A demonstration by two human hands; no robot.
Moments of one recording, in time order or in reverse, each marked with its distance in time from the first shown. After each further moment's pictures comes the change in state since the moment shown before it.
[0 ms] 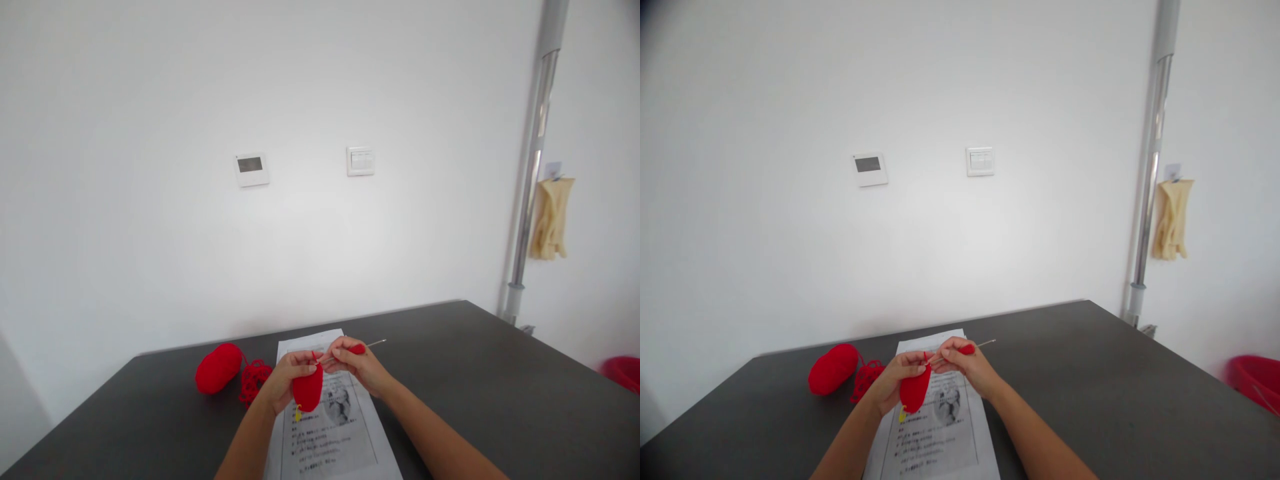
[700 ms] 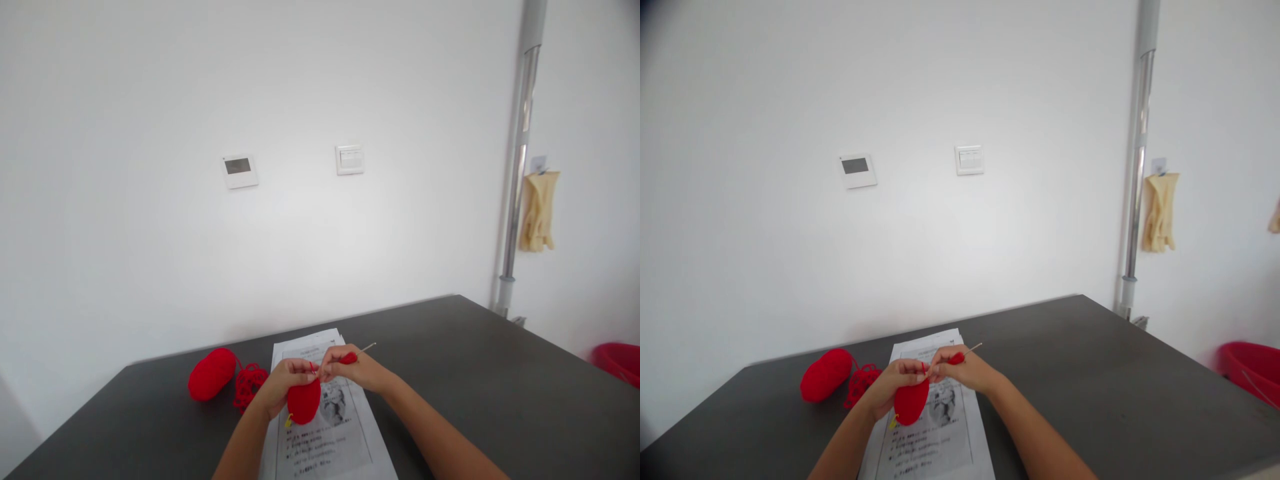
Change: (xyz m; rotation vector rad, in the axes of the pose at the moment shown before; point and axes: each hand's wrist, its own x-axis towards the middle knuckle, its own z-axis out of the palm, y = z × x) left_hand -0.001 -0.001 0.003 0.166 0.030 -0.061; right_hand -0.002 -0.008 -0.007 -0.270 -0.148 0.051
